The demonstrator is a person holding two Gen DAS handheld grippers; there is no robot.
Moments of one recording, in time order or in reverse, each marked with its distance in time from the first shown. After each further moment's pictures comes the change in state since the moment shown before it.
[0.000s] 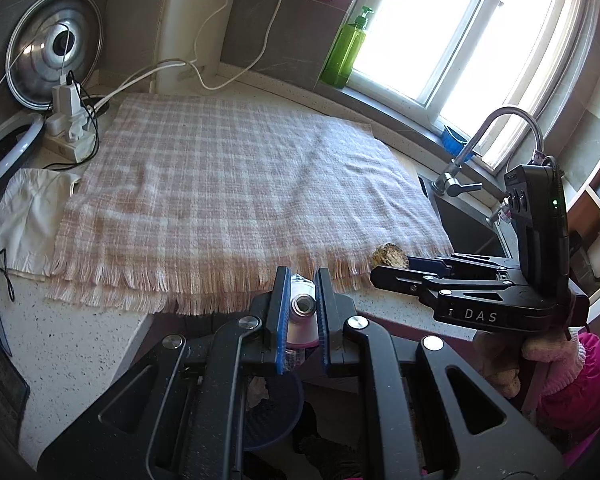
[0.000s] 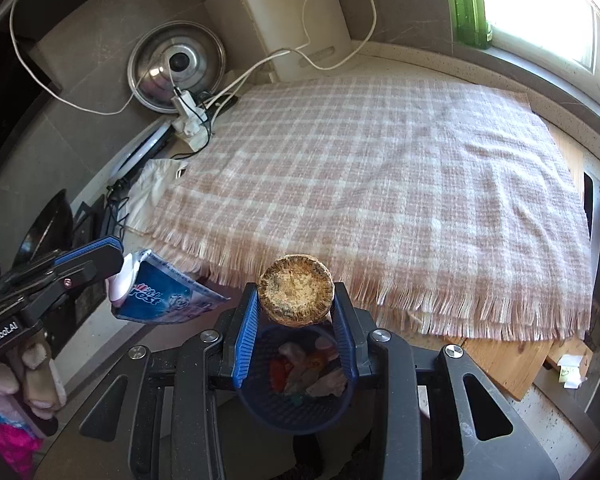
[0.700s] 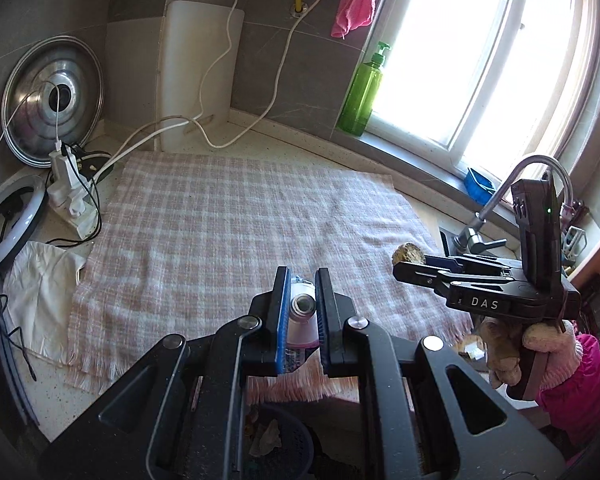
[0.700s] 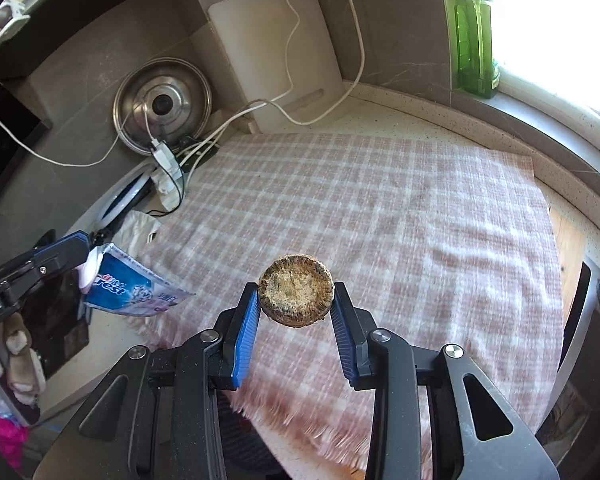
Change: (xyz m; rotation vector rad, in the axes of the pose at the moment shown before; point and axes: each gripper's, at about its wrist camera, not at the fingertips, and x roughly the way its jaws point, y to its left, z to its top) left arm 0.017 -0.017 0.097 0.019 -0.096 0.076; right arm -0.003 -0.066 0.104 -0.047 -0.084 0.016
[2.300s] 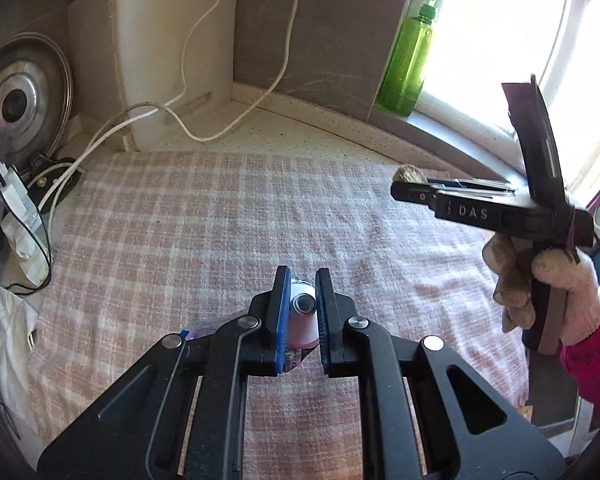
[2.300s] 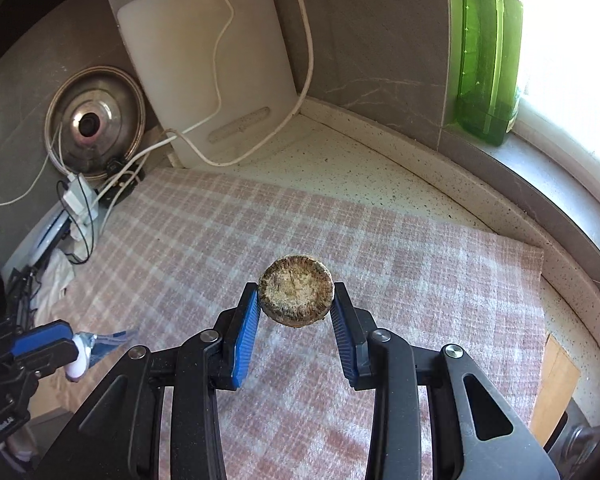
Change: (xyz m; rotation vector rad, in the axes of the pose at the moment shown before) left arm 0.183 -0.016 0.077 -0.029 0.089 0.146; right arm 0.120 -0.119 0.140 -0.078 0.024 -0.060
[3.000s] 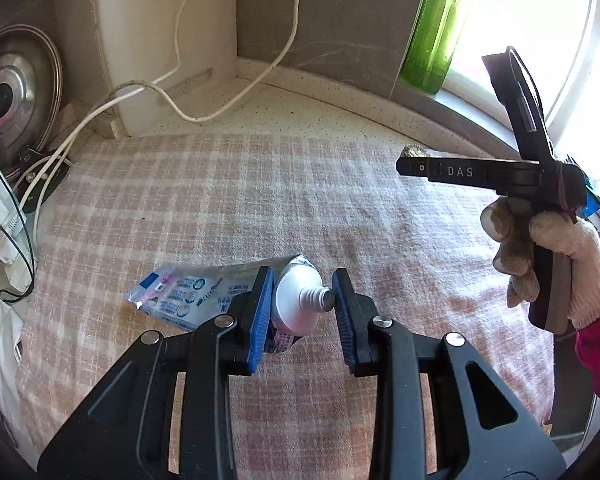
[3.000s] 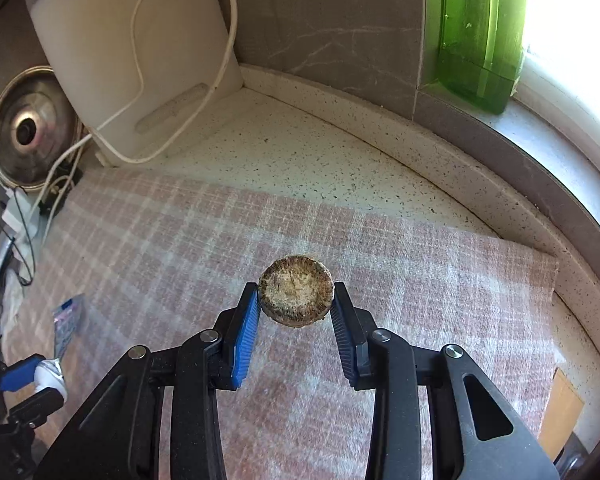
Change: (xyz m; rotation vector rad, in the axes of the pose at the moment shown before) left arm 0.056 0.000 0.009 0.015 0.069 0.056; right arm 0.065 -0.041 0.023 0.071 0.077 -0.060
